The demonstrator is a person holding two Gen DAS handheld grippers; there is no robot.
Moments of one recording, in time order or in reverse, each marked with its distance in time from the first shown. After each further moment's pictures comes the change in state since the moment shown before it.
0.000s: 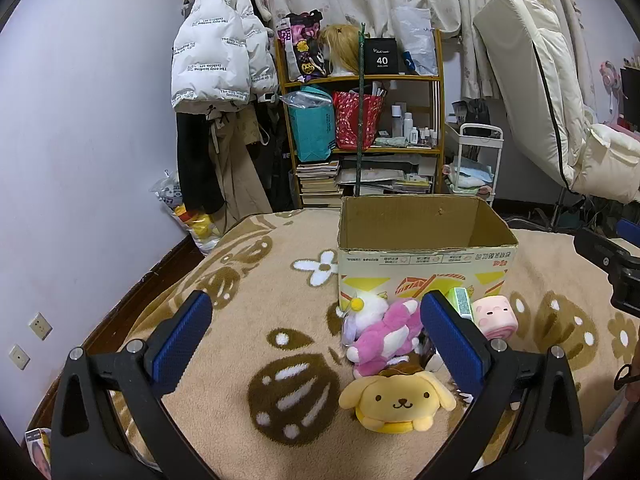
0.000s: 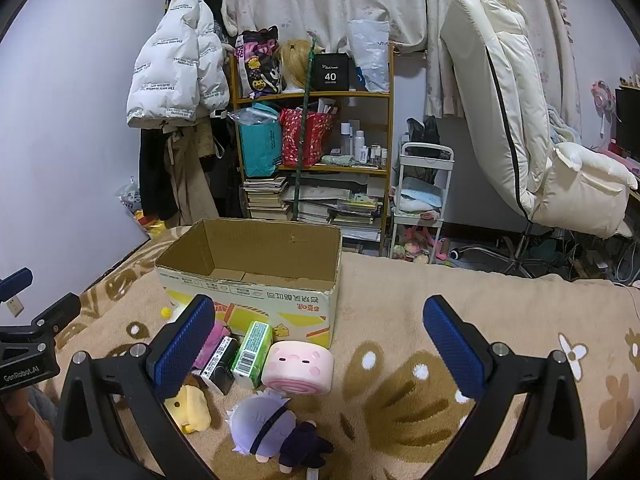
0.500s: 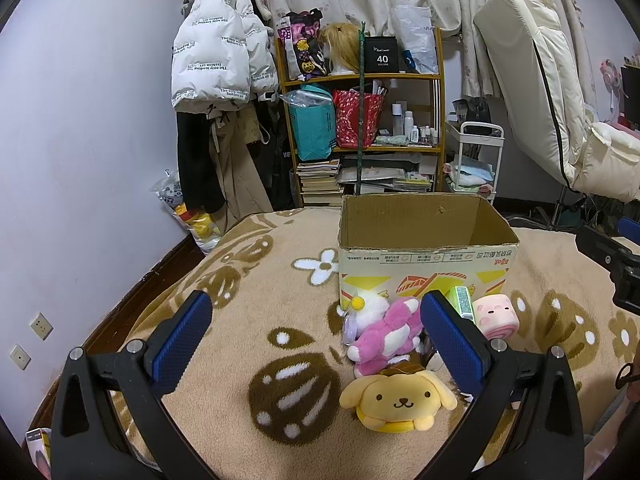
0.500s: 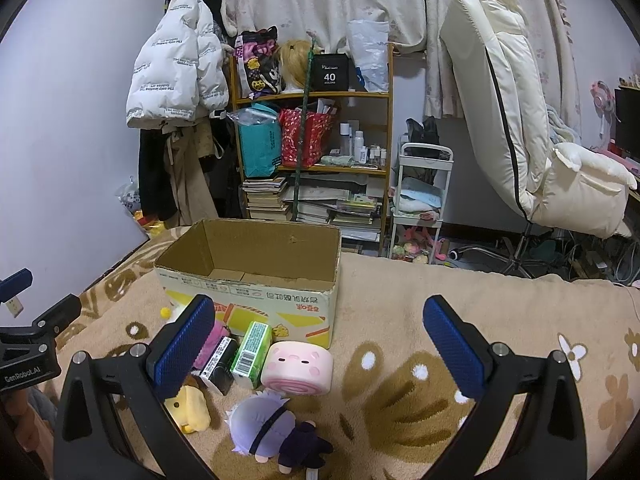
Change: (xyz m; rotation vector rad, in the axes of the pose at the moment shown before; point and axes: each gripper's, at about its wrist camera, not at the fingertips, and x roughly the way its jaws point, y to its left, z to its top) left arm 0.001 -0.003 -0.002 0.002 0.003 0.003; right arm 0.000 0.000 0.001 -0.003 -0.001 -0.001
